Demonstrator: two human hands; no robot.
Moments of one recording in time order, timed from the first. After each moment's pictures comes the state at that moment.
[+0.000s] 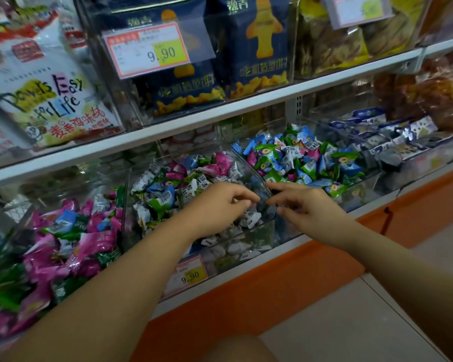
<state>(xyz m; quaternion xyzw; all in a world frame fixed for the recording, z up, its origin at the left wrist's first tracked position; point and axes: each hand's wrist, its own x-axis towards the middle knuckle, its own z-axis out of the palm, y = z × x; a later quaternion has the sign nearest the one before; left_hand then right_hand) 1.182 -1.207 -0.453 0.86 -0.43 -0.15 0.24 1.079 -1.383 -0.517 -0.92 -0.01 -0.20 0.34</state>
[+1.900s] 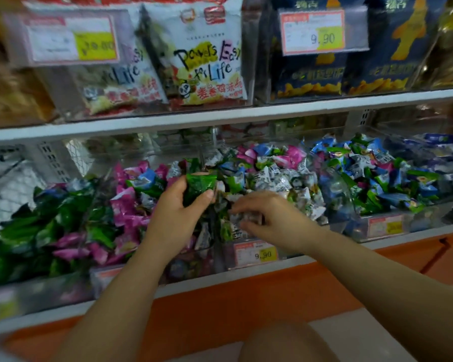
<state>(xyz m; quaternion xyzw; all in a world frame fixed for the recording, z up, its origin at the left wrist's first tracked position) 1.187 -1.028 -0.479 0.80 -0.20 -0.01 0.57 1.149 -1.221 -0.496 -0.96 -0.17 -0.10 0.22</state>
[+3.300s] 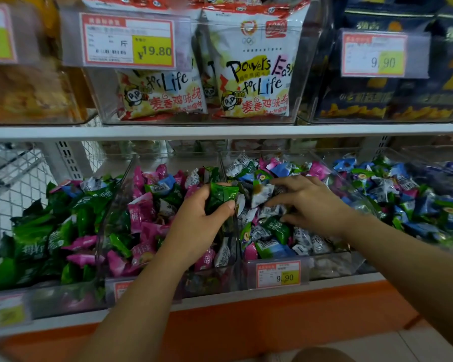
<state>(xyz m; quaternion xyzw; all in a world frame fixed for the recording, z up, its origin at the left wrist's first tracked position) 1.208 -1.020 -0.479 0.77 -0.21 -0.04 0.60 1.193 -1.258 -0.464 -0.99 -0.14 -0.07 -0.06</state>
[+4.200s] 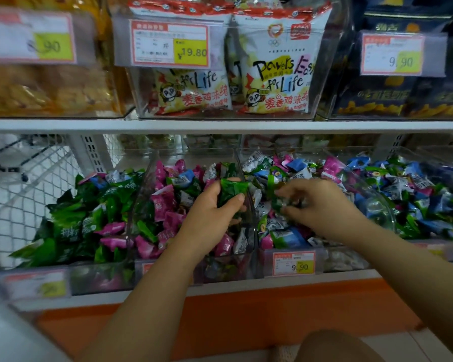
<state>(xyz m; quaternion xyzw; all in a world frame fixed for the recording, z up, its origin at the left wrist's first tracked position) 1.196 -1.006 -0.474 0.73 -0.16 -0.08 0.66 1.162 -1.210 -0.454 -0.97 -0.06 -0.16 0.19</state>
